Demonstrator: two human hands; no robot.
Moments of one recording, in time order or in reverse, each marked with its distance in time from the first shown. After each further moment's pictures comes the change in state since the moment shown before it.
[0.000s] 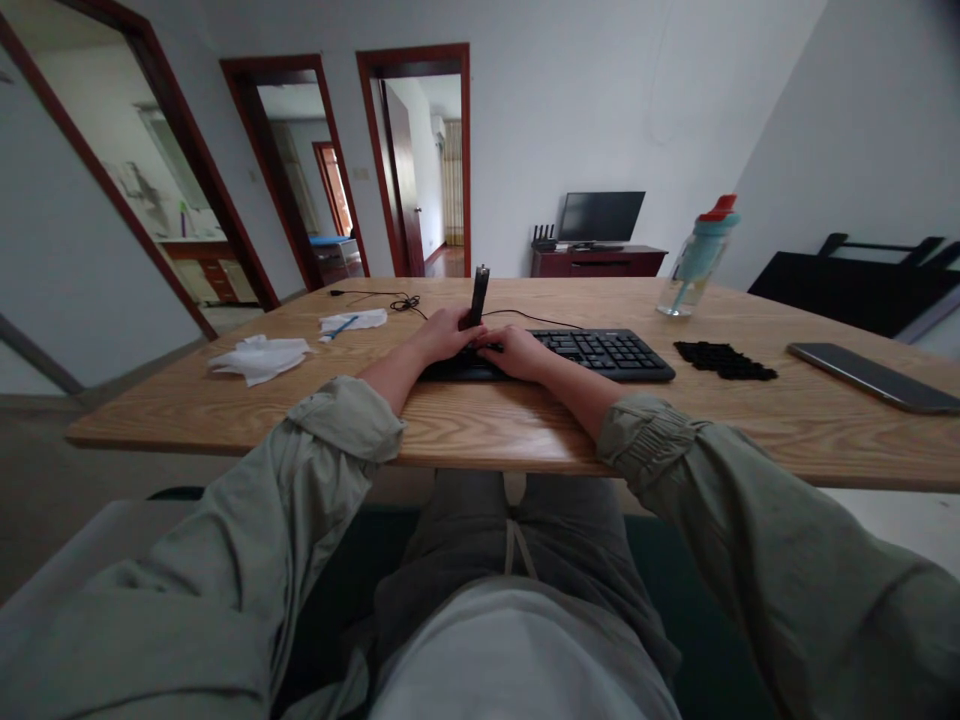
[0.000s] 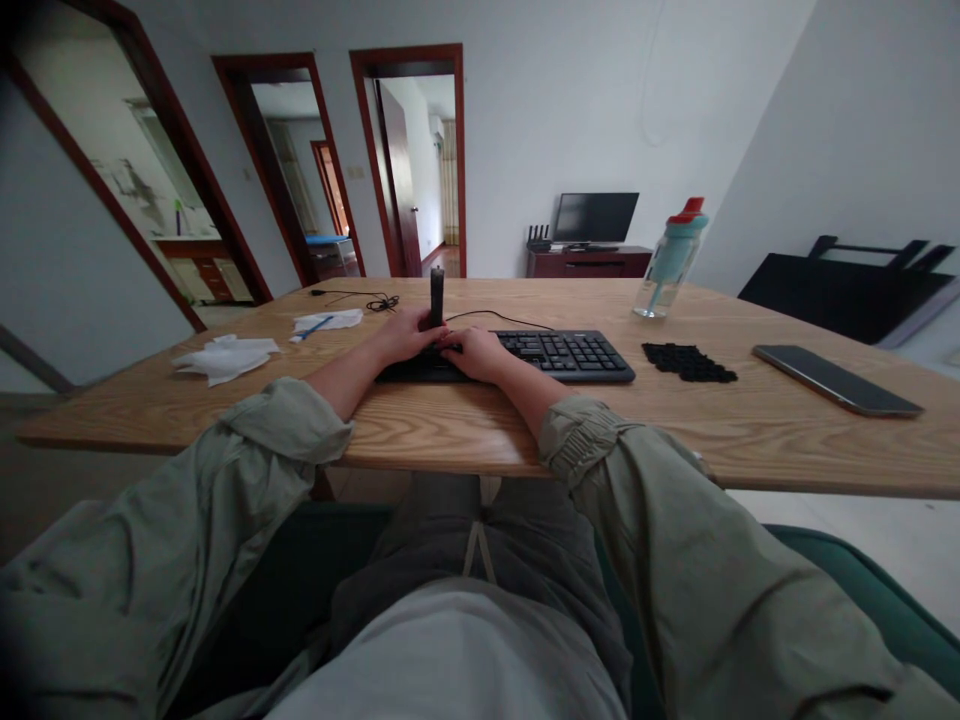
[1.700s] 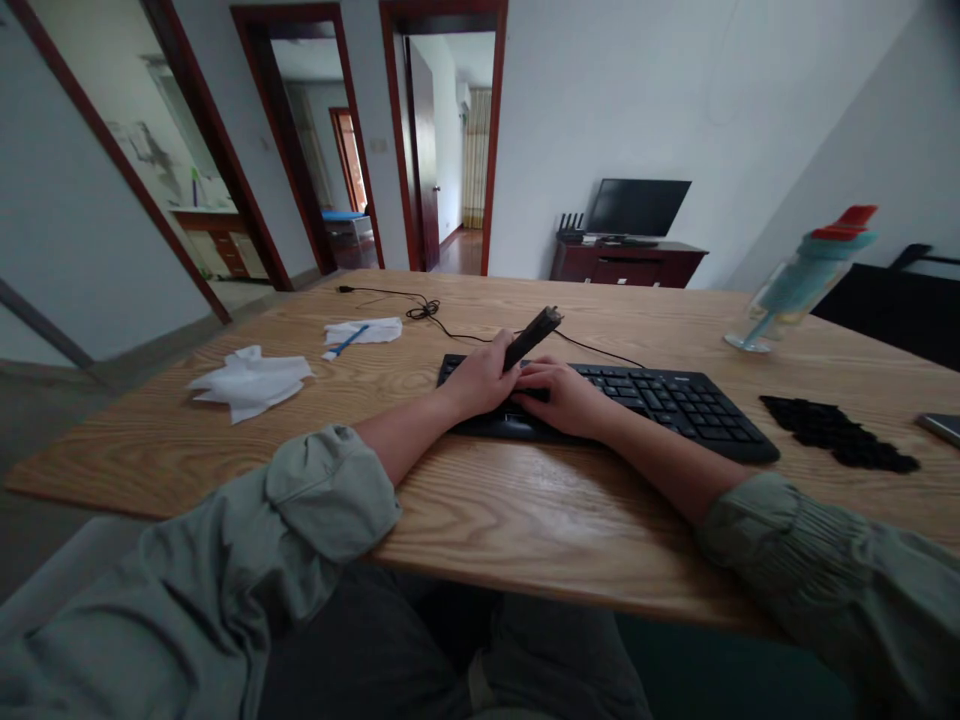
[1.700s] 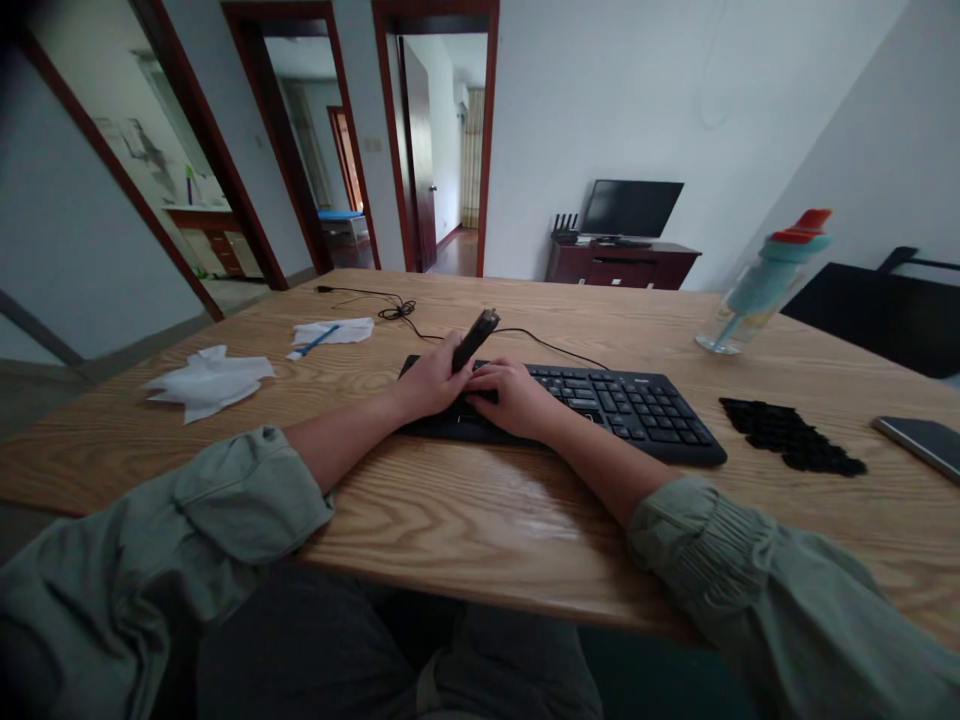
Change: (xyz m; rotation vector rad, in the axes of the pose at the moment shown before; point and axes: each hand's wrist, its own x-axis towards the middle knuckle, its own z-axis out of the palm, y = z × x) left_hand 0.001 -0.001 0.013 -0.092 0.058 -0.104; right_hand 0.011 0.003 -0.006 0.077 -0.056 -0.218
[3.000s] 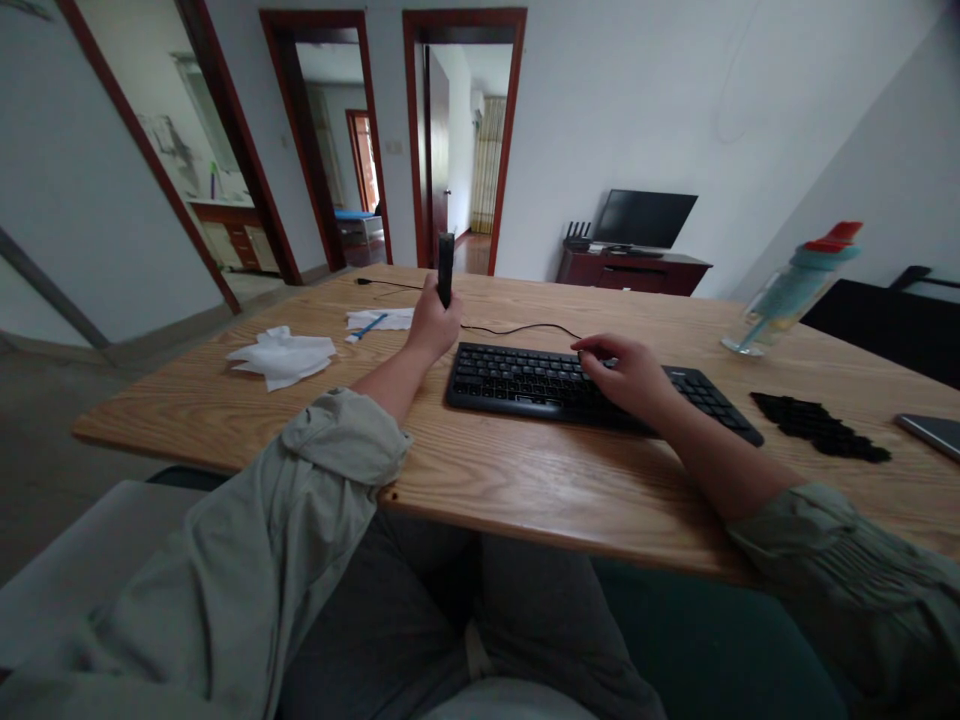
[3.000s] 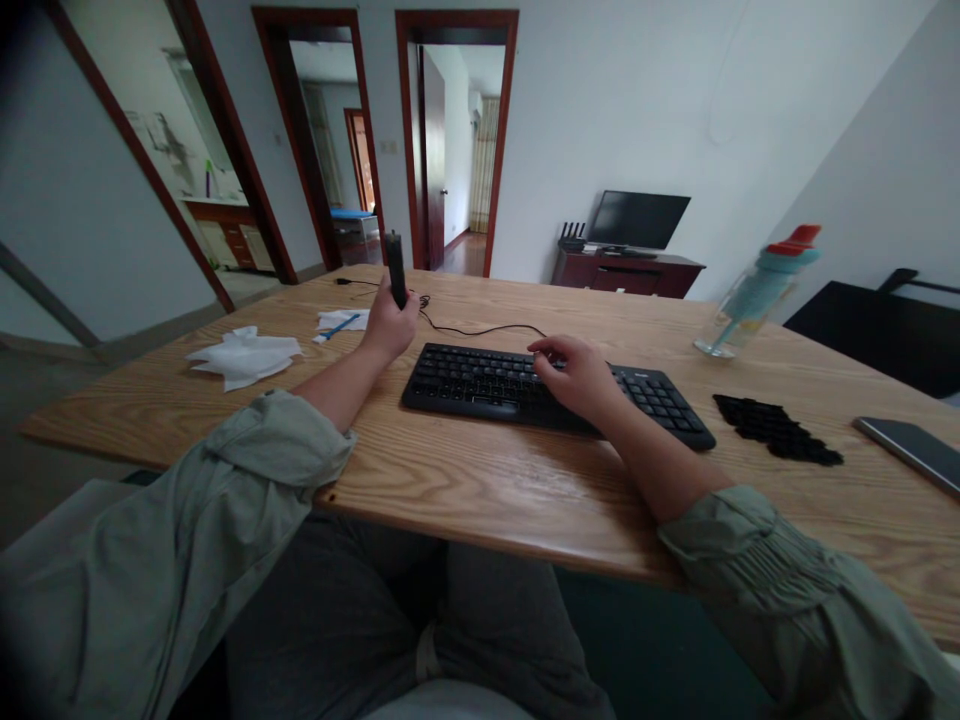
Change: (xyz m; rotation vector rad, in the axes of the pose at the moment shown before) left_hand 0.011 -0.057 -0.057 0.011 0.576 -0.195; right_hand -0.036 -0.005 -0.042 -0.072 0.348 0.434
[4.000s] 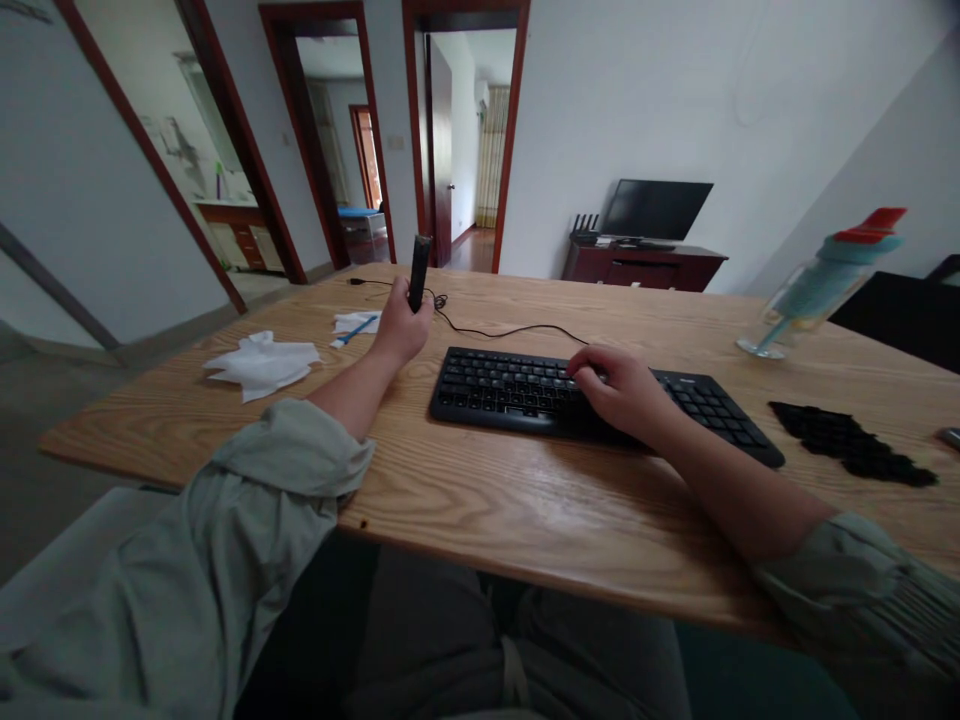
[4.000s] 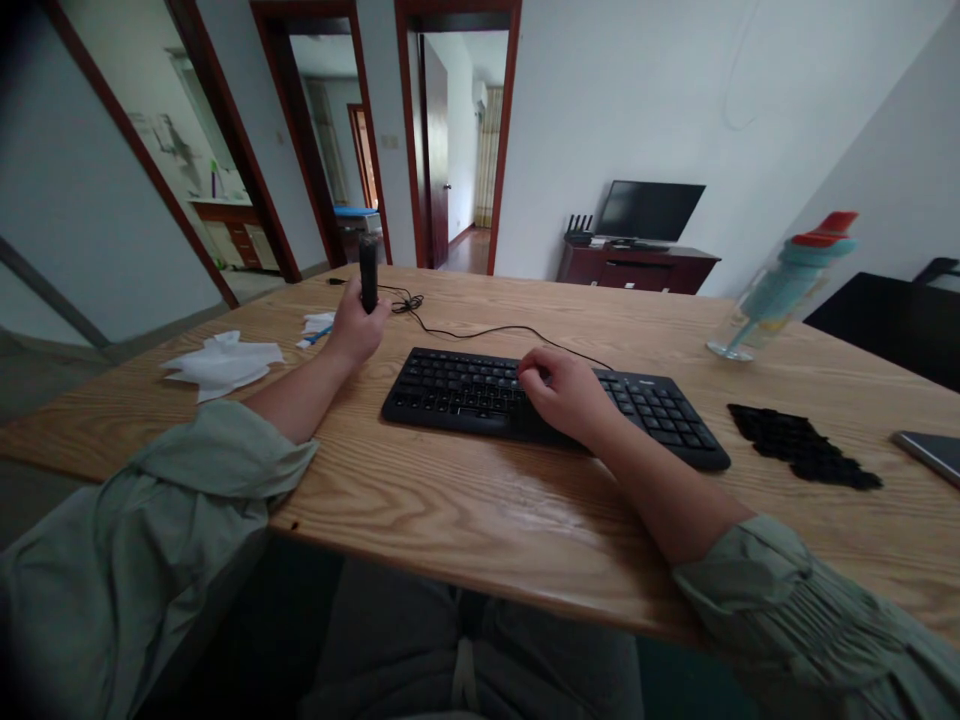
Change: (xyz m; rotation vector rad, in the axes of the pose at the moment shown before) left_hand 0.008 -0.014 -0.016 -0.009 0.042 -0.039; right_hand 0.000 -0.007 0.000 0.036 -0.101 -0.054
